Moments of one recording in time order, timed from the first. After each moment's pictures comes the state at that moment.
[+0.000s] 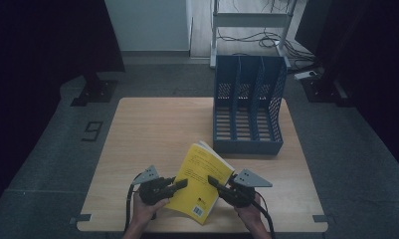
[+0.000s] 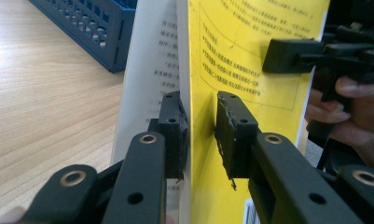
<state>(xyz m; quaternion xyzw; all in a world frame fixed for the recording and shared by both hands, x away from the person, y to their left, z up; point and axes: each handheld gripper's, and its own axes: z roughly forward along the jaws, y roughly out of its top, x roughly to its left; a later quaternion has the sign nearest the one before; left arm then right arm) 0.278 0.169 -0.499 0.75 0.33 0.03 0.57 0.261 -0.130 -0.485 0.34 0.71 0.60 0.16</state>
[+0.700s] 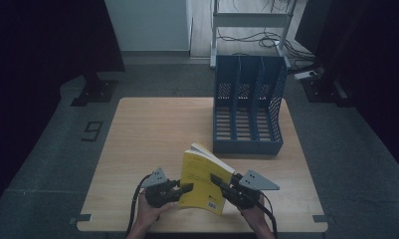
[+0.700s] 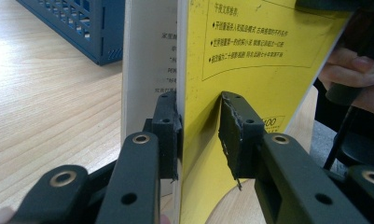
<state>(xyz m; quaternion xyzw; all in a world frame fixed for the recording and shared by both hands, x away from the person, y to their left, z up) 0.275 0.154 -0.503 0.77 0.31 0.04 0.55 0.252 -0.138 -0.467 0.30 0.69 0.63 0.18</state>
